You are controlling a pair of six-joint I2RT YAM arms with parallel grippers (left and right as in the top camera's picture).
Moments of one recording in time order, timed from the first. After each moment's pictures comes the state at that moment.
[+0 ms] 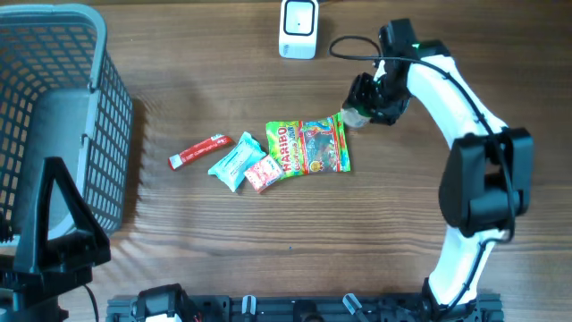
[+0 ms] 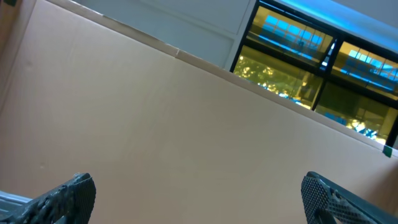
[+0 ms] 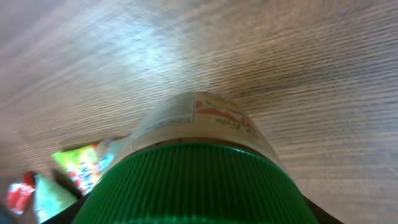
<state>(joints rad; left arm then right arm) 0.19 0.55 1.46 -0.51 0.15 -0.47 0.18 2.07 1.65 -0.99 -0.29 0.53</state>
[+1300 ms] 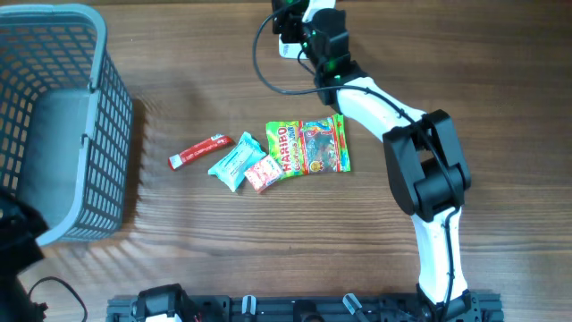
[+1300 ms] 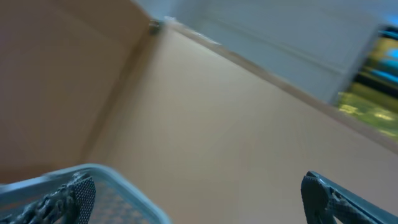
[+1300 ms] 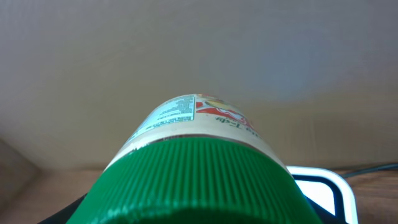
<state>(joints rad) 0.19 0.55 1.45 -0.61 -0.34 -0.47 0.42 2.30 1.65 0.55 0.01 0.44</state>
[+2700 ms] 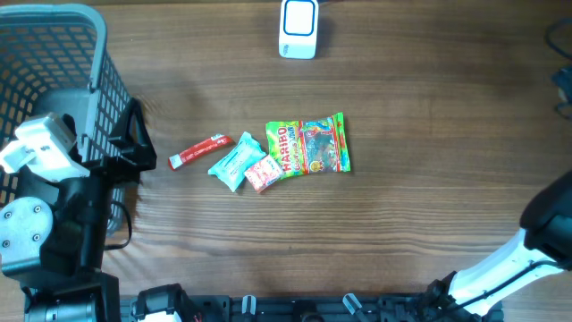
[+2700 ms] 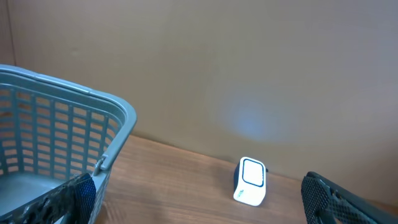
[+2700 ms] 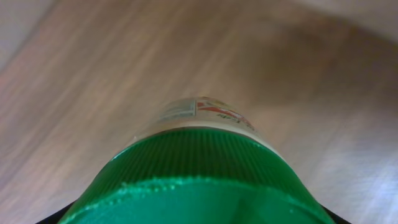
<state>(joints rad) 0.19 0.64 1.03 -0.47 0.17 -0.30 -0.61 2.00 1.66 -0.57 0.14 0.37</state>
